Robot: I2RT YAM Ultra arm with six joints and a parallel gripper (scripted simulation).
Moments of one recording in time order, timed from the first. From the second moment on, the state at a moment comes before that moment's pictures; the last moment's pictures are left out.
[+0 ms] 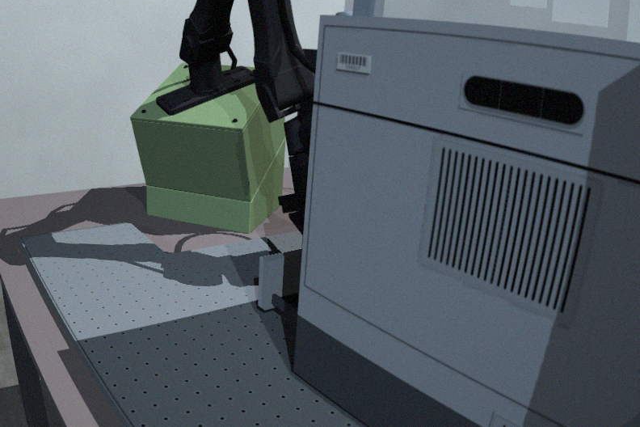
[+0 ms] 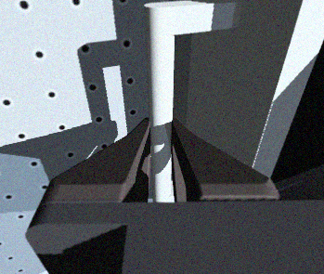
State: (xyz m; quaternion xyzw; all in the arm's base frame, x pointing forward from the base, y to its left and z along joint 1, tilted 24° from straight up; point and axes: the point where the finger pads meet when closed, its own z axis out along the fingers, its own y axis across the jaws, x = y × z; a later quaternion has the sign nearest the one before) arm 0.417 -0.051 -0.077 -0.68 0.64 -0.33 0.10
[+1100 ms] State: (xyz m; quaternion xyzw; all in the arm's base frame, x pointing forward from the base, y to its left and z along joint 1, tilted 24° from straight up) arm 0.393 -0.052 -0.083 -0.68 0.64 -0.33 0.10
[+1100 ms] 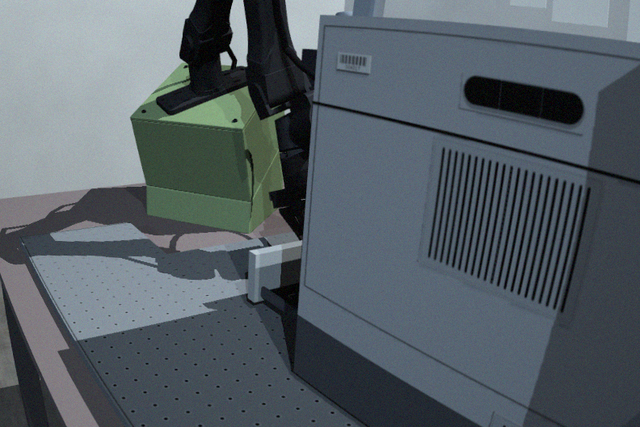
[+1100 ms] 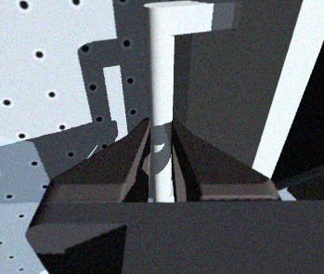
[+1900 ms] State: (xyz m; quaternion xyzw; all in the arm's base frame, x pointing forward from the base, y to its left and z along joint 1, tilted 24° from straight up) arm 0.393 -0.052 -0.083 -0.68 0.64 -0.33 0.10
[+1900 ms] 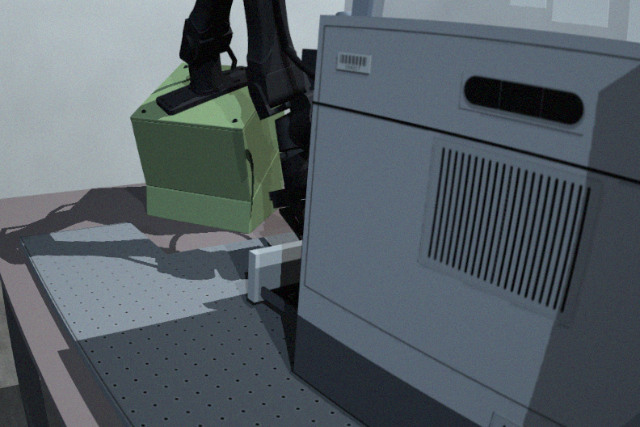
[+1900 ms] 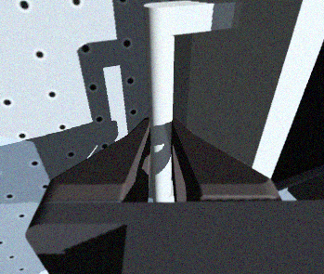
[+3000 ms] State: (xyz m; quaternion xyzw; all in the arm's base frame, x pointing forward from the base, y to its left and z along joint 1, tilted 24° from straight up) arm 0.363 -0.054 -0.090 -0.69 0.65 -0.31 0.08
